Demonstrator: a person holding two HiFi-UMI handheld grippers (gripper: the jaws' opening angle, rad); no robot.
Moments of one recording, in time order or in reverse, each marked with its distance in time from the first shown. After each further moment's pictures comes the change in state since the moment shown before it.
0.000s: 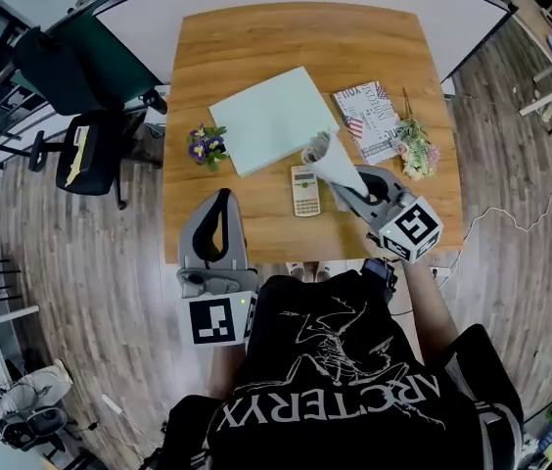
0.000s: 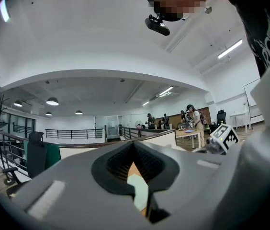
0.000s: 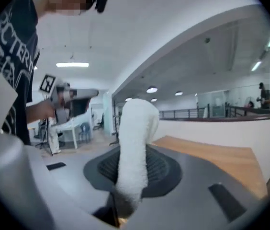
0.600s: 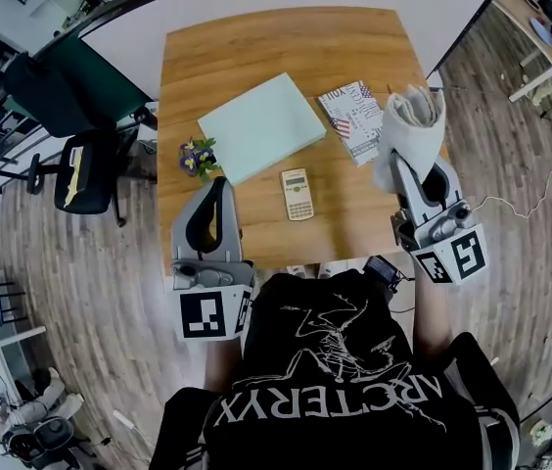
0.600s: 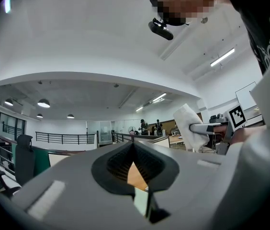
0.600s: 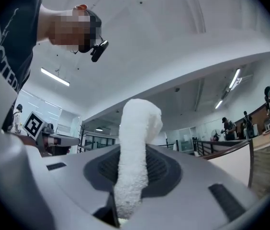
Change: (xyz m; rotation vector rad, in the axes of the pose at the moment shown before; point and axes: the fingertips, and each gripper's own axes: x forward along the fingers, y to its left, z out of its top) left arm 0.022 -0.011 0.027 -0.002 -0.078 -0.091; right arm -0.118 -0.037 0.137 -0.058 -0.443 -0.426
